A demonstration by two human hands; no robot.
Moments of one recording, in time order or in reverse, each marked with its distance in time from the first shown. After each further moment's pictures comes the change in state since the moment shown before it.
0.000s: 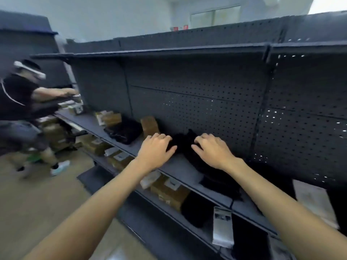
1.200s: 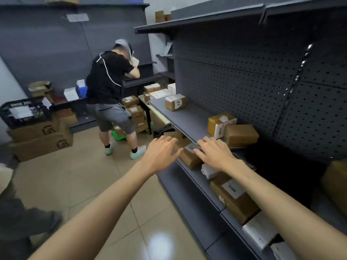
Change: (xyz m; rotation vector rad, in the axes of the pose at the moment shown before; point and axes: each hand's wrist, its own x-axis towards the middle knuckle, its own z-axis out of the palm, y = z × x) left_hand 0.051 -0.729 0.131 0.081 -0.141 -0.359; right_hand 0.561 -0.475 0.321 0.011 -0.156 -0.383
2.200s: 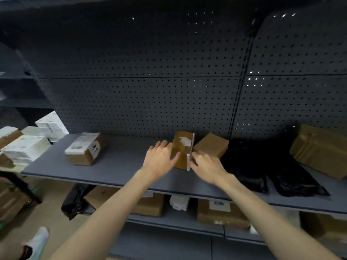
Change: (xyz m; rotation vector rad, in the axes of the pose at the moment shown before) left_hand 0.335 -0.027 0.133 -0.229 -0.034 0.707; right_hand 0.163 0.073 0.092 0.165 0.027 0.913
